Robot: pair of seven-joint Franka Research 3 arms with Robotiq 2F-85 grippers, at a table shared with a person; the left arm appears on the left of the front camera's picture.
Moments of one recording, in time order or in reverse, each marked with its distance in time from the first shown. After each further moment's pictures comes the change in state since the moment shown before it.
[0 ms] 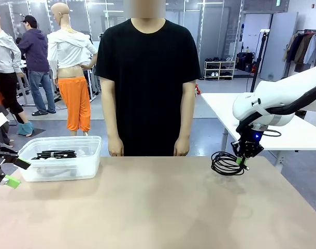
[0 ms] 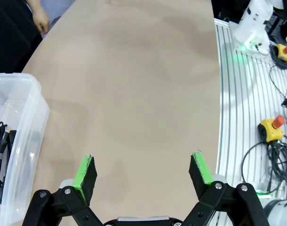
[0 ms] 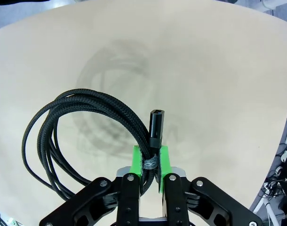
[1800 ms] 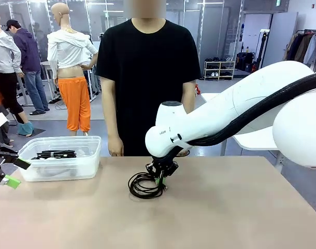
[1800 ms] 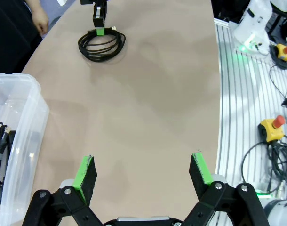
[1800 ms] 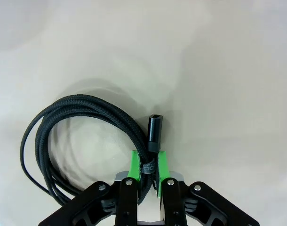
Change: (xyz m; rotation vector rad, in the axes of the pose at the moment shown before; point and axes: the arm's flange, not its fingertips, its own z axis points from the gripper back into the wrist) left arm 0.000 0.000 0.000 0.000 0.000 0.000; right arm -0.075 0.344 -0.089 -0.010 -0.016 0.257
